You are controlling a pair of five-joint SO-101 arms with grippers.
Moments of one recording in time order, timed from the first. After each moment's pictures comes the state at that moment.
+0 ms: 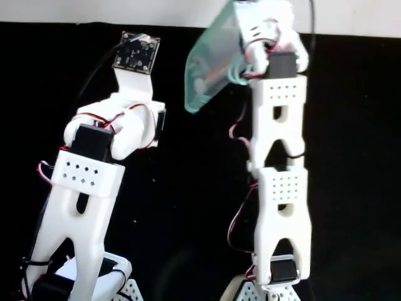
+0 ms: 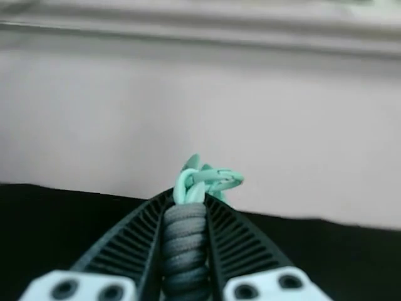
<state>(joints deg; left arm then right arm) 9.3 -29.7 14.8 68.1 2.8 -12.4 48.9 -92.5 61.8 2.7</state>
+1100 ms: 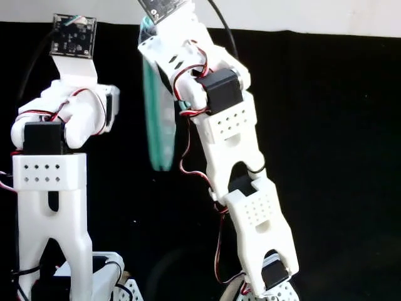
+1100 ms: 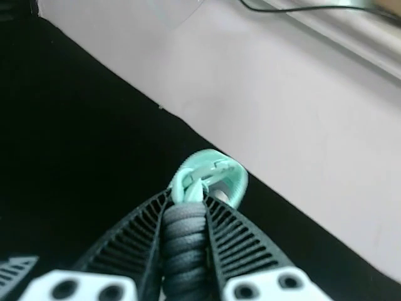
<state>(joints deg) -7.3 -29.7 8.5 70.7 -5.6 -32.4 38.8 -94.3 81.0 15.6</state>
